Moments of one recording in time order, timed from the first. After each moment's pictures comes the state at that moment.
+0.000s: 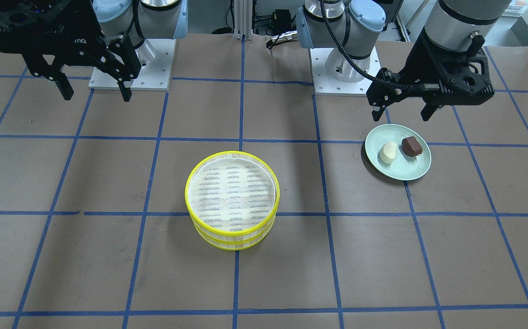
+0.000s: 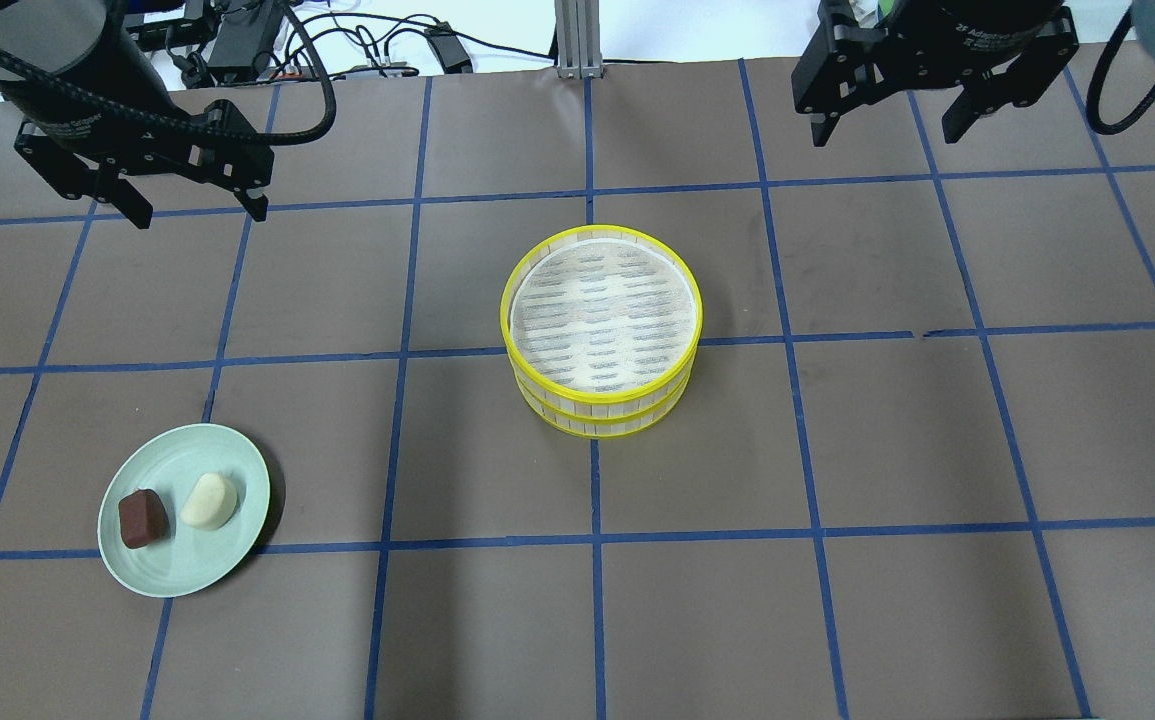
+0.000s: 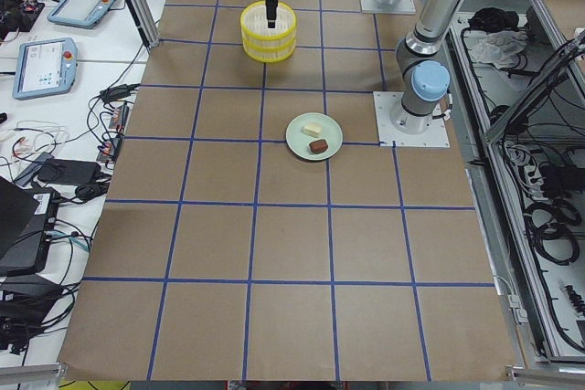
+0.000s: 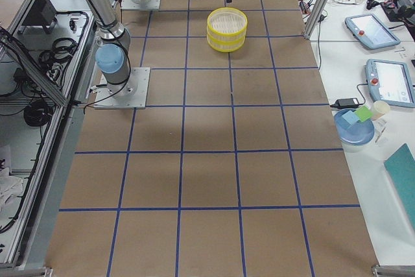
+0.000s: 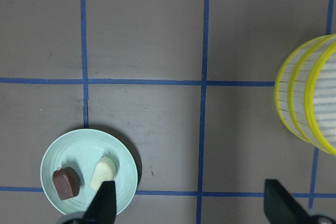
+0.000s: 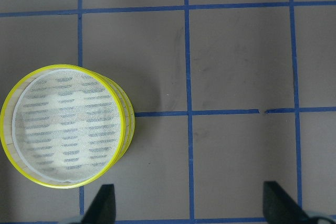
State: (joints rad) left arm -1.48 -1.56 -1.51 -1.61 1.59 0.06; right arm 1.61 -1.60 1.46 -1.61 -1.56 0.06
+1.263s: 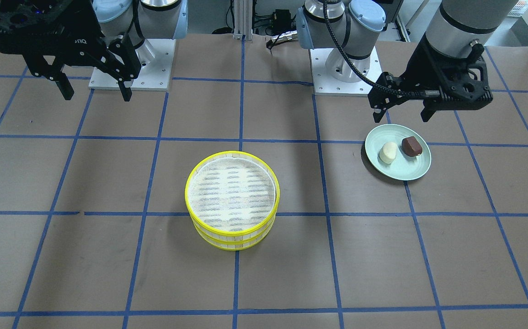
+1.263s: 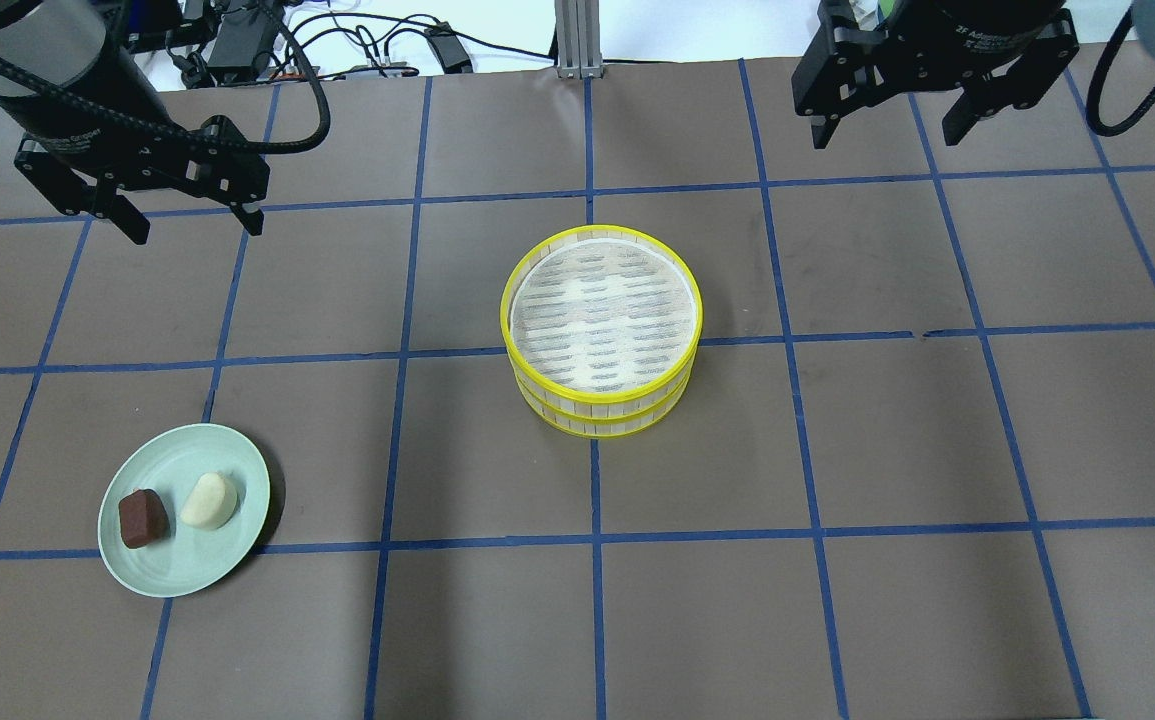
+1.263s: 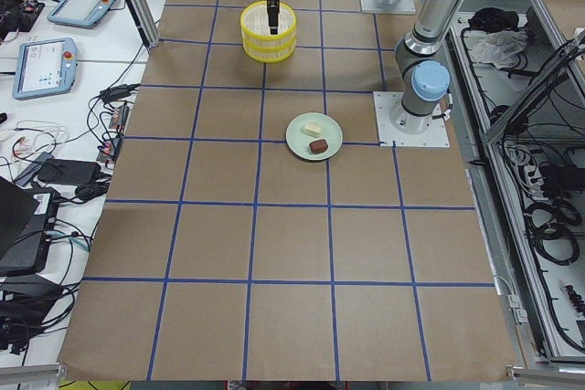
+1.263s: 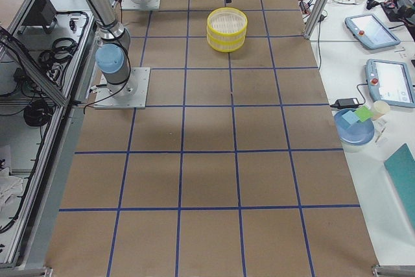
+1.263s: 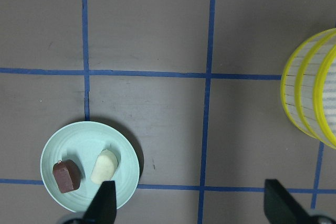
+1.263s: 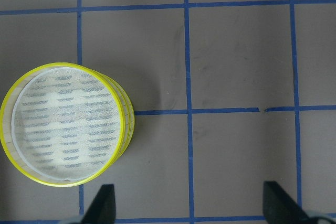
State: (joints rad) left arm -1.47 -1.56 -1.52 -1.63 1.59 0.06; right arm 1.61 -1.60 1.46 -1.60 -1.57 0.06
